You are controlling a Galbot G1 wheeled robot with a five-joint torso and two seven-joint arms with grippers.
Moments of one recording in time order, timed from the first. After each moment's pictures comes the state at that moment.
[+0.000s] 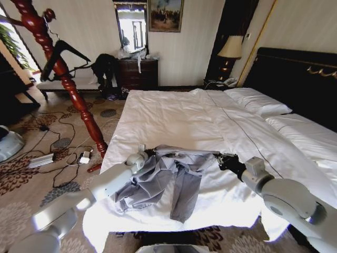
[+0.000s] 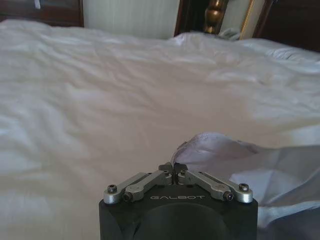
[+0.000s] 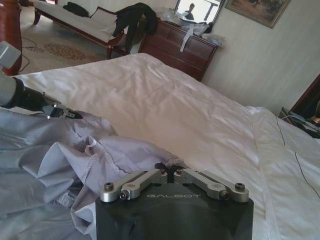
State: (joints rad) left arm 0.37 -1.05 0.46 -1.41 -1.10 0.27 -0.30; right arm -1.62 0.43 0.82 2.41 0.83 -0.54 0.22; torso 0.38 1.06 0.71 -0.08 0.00
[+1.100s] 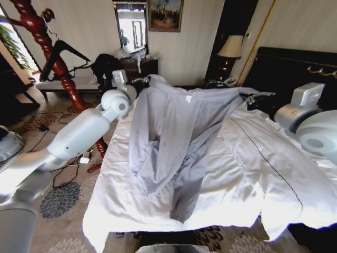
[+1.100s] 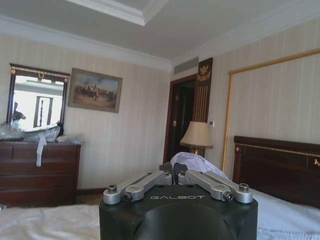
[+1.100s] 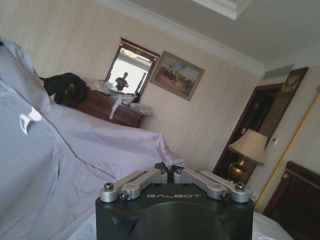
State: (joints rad) left arm -0.28 -0.98 0.46 -1.54 -1.35 0.28 -0.42; right arm -0.90 0.09 0.69 2.08 1.19 -0.47 0.26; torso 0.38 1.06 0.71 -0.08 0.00
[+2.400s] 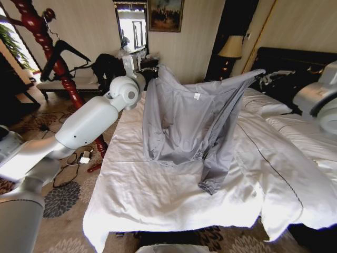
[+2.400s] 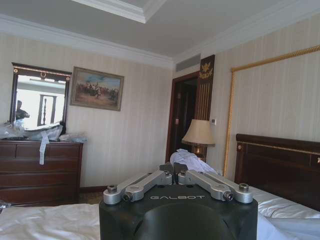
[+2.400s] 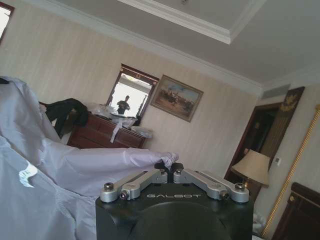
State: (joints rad) left arm -0.29 -1.03 0.47 -1.54 -1.35 0.31 -0.49; right arm -0.87 0.05 0.69 2.02 1.25 -0.36 0.20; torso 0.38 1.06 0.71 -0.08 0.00
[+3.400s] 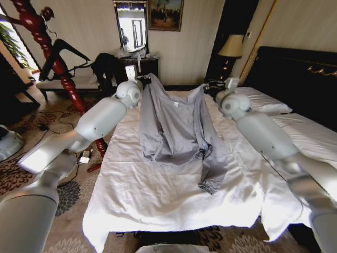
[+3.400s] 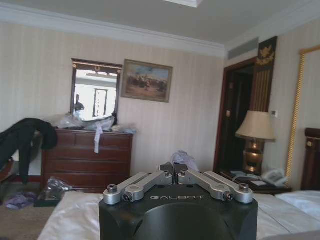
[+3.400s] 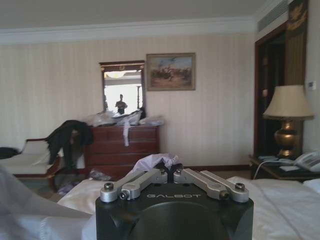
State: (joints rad) left arm -0.40 -1.24 0.49 -0.99 -1.22 0.25 -0.40; right arm 0.28 0.98 -0.36 1.13 1.14 -0.34 0.32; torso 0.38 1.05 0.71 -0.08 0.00
